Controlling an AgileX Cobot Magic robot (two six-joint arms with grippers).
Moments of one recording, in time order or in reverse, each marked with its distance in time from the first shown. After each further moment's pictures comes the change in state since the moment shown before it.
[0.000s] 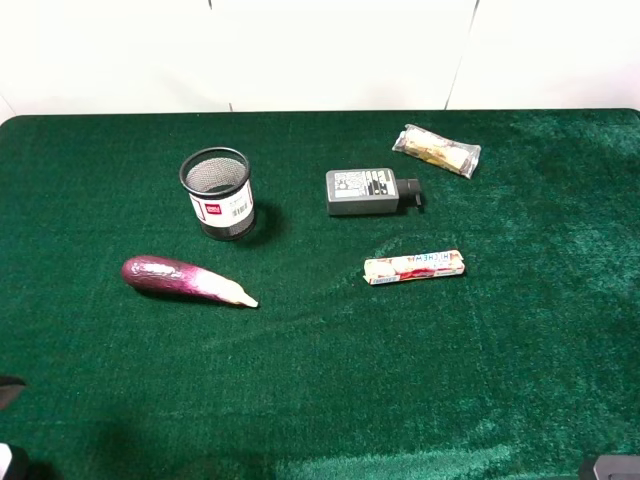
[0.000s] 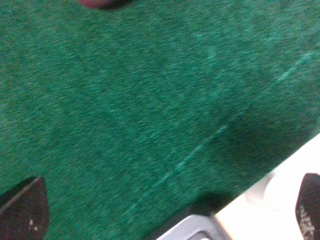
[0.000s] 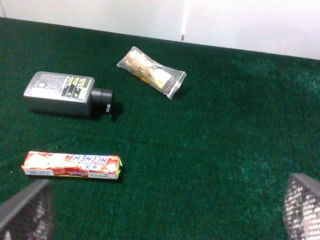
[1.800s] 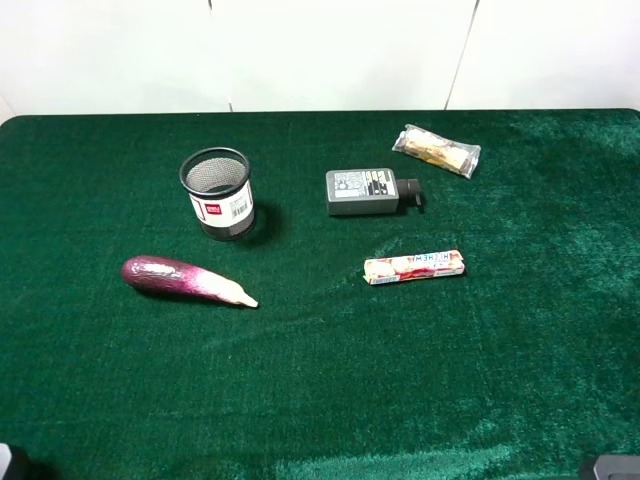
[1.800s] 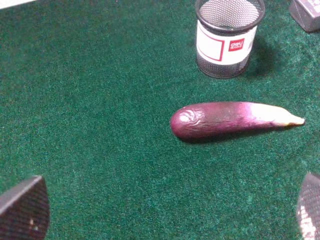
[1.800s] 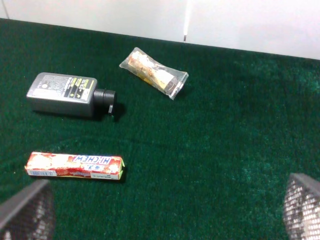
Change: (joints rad) left arm 0.931 -0.649 0.009 -0.325 -0.038 0.563; right arm 0.000 0.000 0.000 0.008 0.000 0.001
